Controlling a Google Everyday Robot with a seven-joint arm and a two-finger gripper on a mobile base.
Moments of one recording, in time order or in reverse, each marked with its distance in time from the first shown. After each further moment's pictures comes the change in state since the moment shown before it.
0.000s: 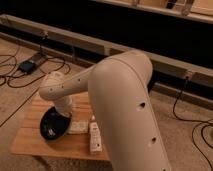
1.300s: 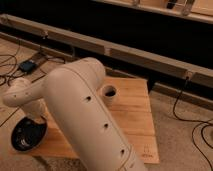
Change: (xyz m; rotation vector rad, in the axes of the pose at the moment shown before) arm -0.050 0.137 0.010 0.003 0.017 -0.307
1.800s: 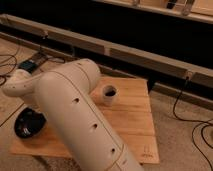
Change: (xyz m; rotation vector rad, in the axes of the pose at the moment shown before) arm -0.046 -0.045 -0.008 0.055 -0.019 0.090
